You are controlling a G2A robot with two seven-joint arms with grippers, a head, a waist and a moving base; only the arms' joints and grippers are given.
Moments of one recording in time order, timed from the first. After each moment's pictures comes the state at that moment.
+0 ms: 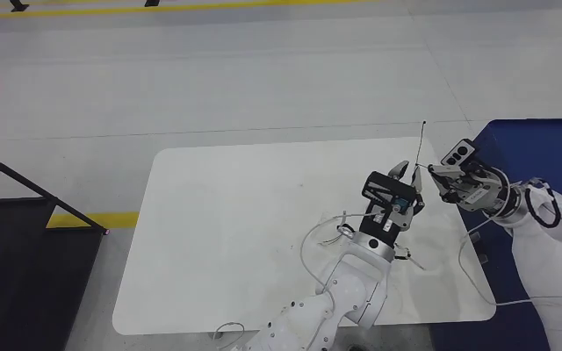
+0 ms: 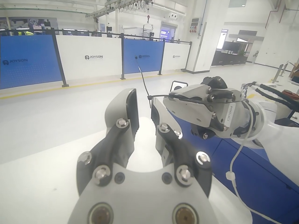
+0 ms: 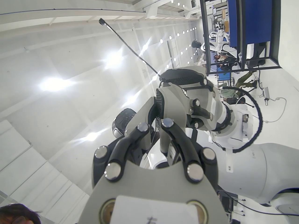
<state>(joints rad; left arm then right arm) 1.04 -1.83 -0.62 -1.47 1.47 0.37 0.04 -1.15 -0.85 1.60 -1.40 1.09 0.41 1.38</state>
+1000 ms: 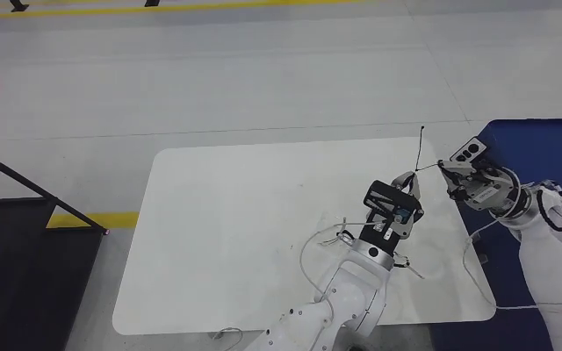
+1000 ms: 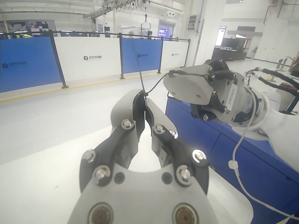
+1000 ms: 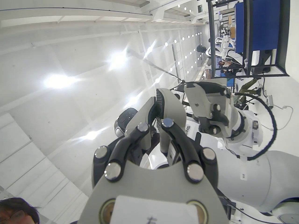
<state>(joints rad) 1.08 -1.80 -0.60 -1.49 1.49 0.36 0.03 -1.19 -0.85 1.66 -1.45 1.15 0.40 1.31</state>
